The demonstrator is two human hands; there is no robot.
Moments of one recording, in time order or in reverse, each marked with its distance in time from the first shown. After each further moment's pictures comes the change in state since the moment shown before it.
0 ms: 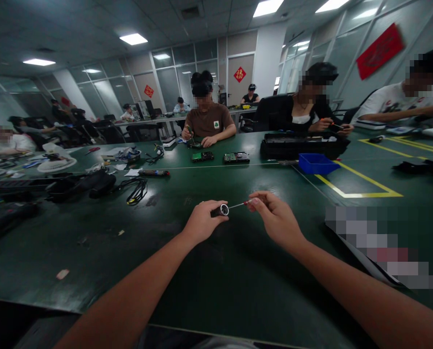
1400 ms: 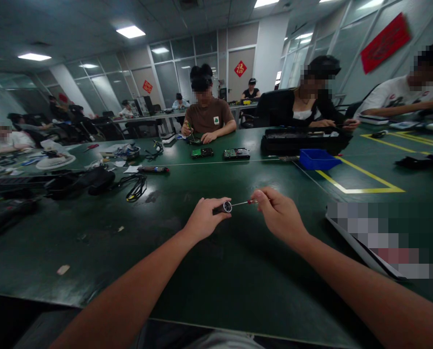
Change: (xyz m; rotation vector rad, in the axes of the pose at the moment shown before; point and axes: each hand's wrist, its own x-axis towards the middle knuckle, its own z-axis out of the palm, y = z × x) left_hand -0.001 0.009 0.003 0.083 -0.070 -0.017; right_hand -0.003 -0.004 -0.009 -0.341 0.000 -0.105
